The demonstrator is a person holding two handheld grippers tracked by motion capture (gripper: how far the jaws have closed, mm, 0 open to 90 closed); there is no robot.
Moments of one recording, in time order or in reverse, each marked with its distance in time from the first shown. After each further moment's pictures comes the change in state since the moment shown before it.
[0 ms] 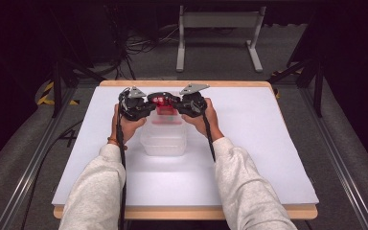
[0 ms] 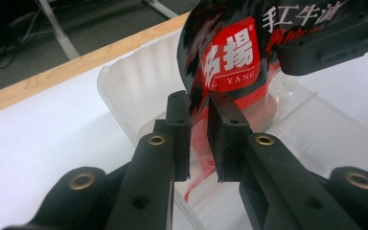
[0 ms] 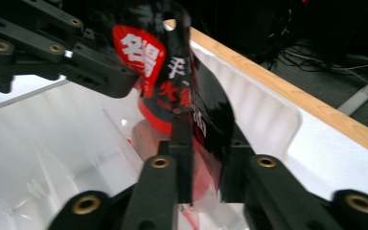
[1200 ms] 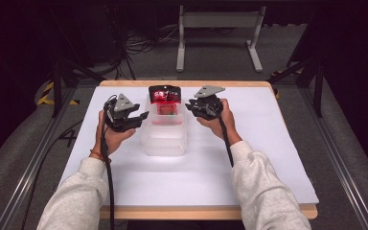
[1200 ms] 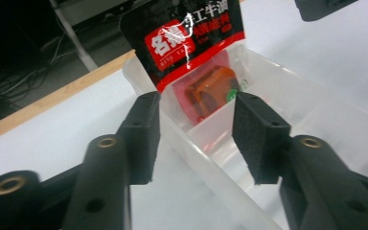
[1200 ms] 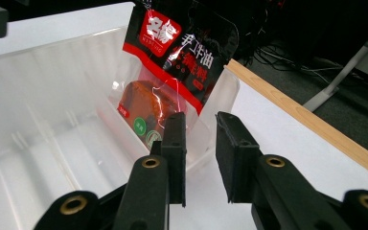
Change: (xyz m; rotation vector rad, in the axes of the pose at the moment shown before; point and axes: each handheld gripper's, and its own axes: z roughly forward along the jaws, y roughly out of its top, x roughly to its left) left arm -0.018 -0.019 -0.065 -0.050 0.064 0.106; right arm -0.012 -0.011 -0.049 0.030 -0.075 -0.077
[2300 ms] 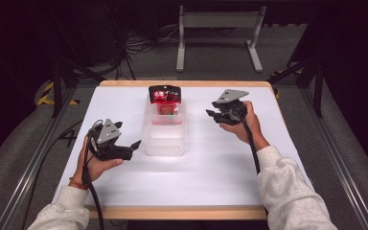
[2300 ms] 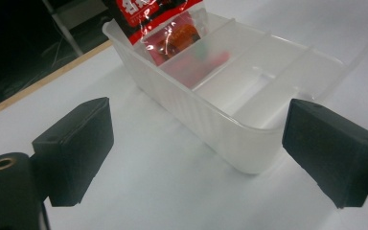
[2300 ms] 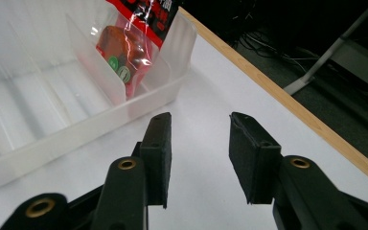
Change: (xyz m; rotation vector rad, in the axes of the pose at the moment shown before) left arm -0.032 -0.050 -0.058 0.007 -0.016 0.072; right arm -0.025 -0.029 -0.057 0.074 -0.047 -0.073
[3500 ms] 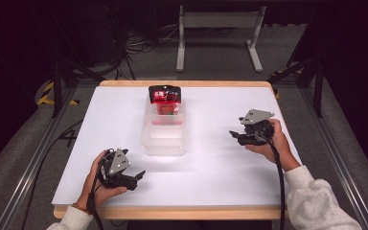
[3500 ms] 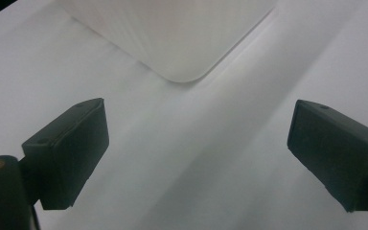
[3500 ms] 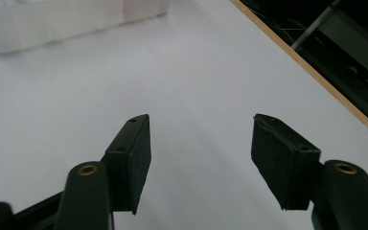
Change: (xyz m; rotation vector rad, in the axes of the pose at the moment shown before) left arm -0.049 -0.054 0.010 0.125 -0.054 0.078; right arm 0.001 -0.065 -0.058 0.109 -0.041 -0.055
